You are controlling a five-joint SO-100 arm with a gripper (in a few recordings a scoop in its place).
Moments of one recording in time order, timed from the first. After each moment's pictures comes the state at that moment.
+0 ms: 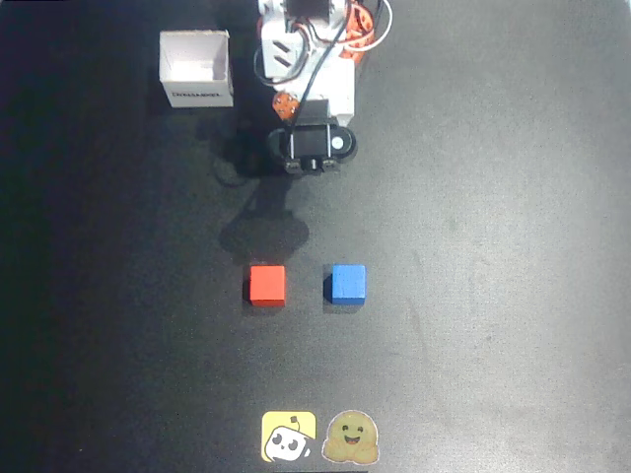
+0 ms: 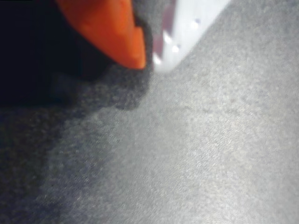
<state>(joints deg) 1.4 181.1 169.5 76.7 91.0</state>
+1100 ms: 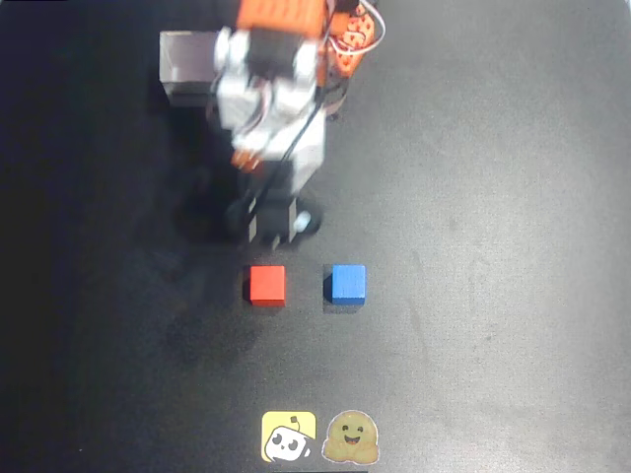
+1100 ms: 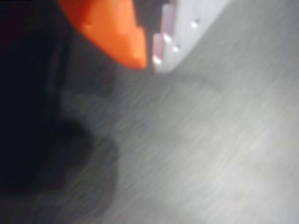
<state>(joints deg) 12.0 114.8 118.2 74.0 81.6</state>
